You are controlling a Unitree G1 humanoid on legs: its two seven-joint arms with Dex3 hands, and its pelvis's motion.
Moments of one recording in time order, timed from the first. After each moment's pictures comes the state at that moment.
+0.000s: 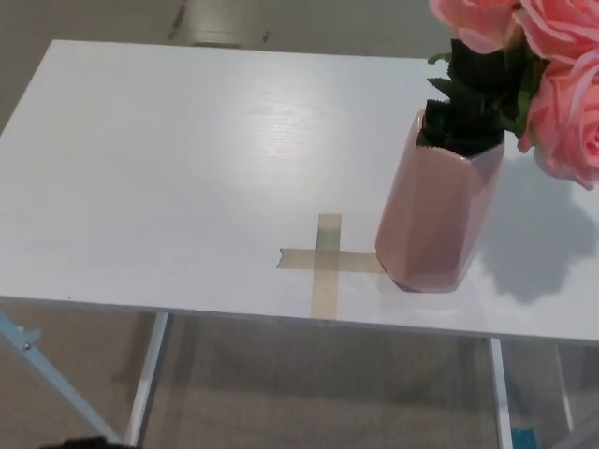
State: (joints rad) left_arm 0.22 0.36 0.28 0.29 0.10 0.00 -0.74; right_arm -0.24 -0.29 -0.12 1.29 -0.07 -0.15 -0.08
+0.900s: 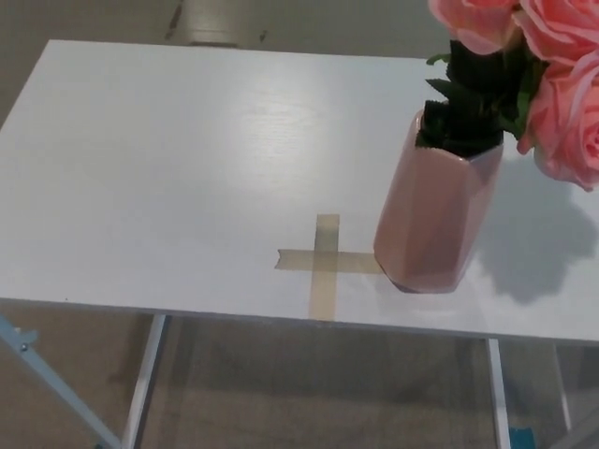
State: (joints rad) left_arm -0.14 0.46 0.19 1.15 0.18 -0.18 -0.24; right_arm -0.26 -0.29 -0.15 1.29 -0.06 -0.15 -0.06
